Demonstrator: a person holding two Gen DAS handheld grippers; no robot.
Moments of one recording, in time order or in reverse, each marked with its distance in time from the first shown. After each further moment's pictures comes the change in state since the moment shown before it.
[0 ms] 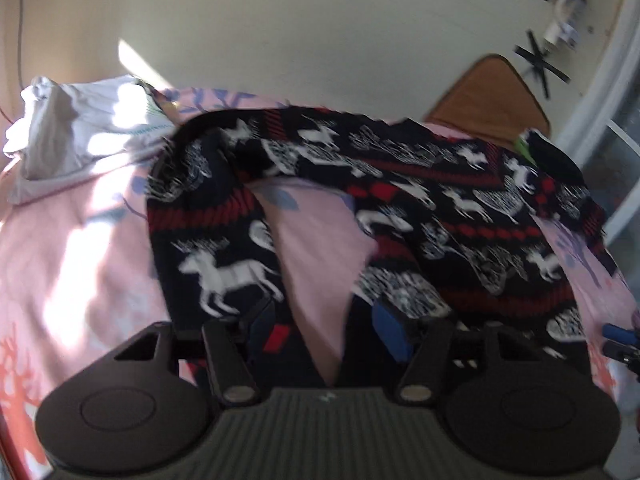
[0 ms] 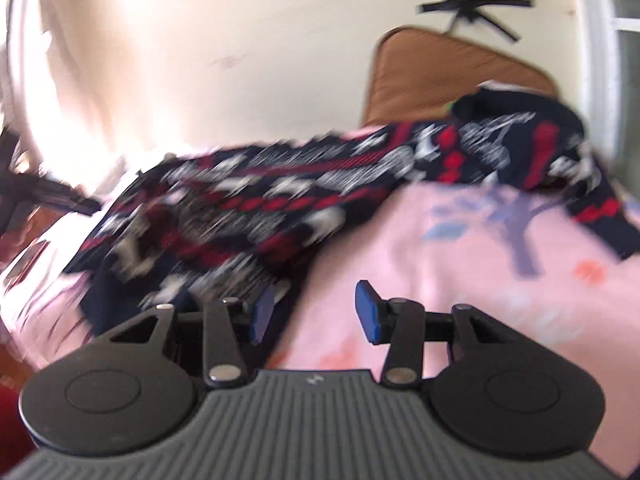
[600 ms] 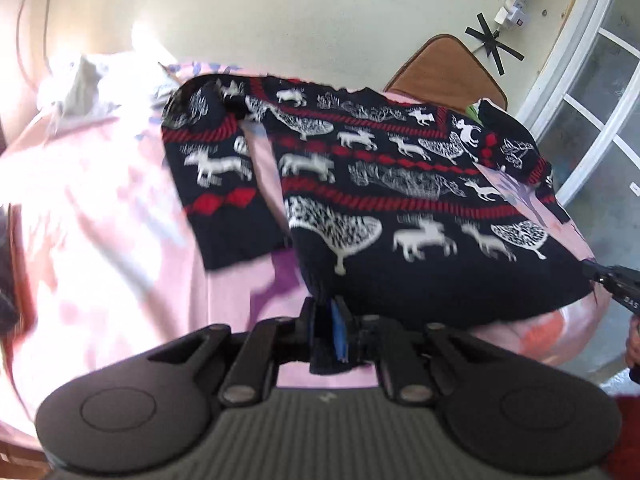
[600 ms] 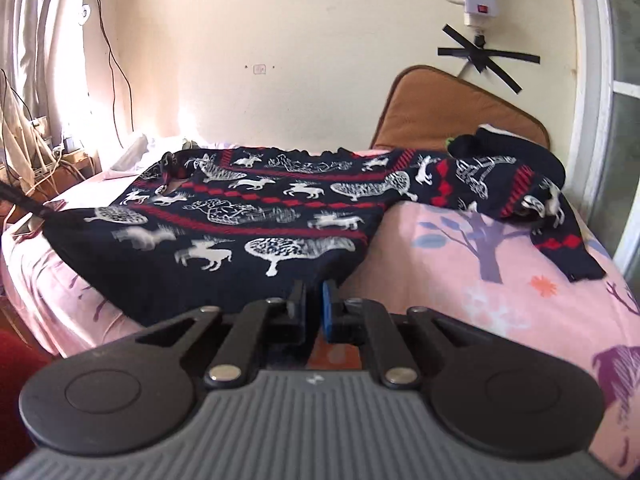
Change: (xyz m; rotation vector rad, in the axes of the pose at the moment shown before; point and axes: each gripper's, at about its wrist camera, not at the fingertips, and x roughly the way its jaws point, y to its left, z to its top) left arm -0.098 -0.013 -0.096 -0.031 0.024 -0.018; right arm -0.084 -0.013 -0.011 -0.141 -0.032 -0.035
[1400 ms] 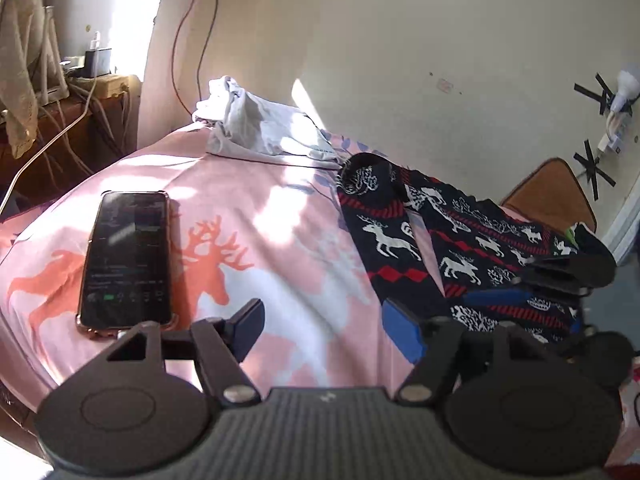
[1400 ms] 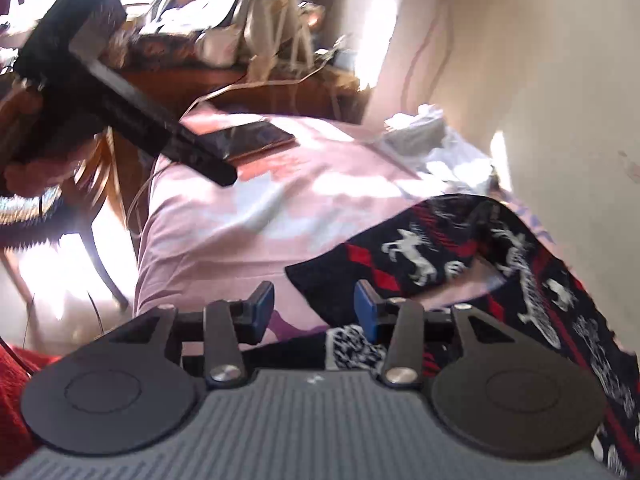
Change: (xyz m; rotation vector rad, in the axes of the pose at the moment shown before) left arm -0.040 0.102 -0.018 -0.259 -0.330 0.211; right arm 0.216 0.246 0.084 -0.753 0.108 0.625
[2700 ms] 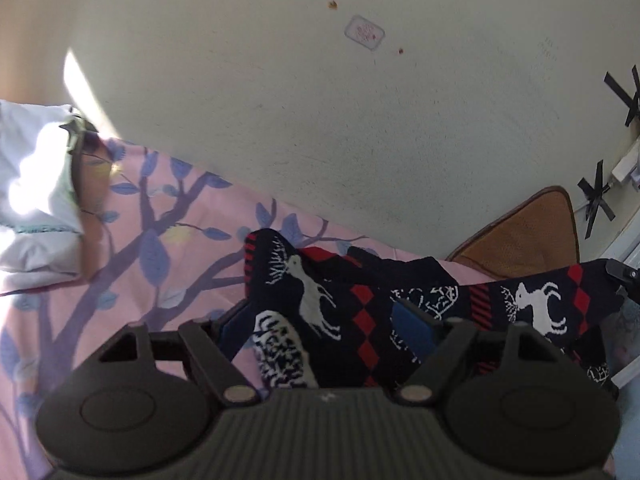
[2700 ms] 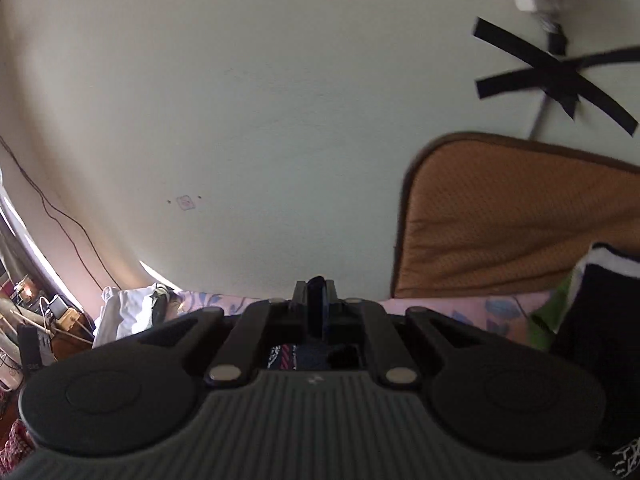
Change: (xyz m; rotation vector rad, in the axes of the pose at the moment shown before) left arm 0.317 -0.190 0.175 0.039 0.160 -0.244; right arm -0.215 -0.361 -0.169 1.028 -0.285 -0.451
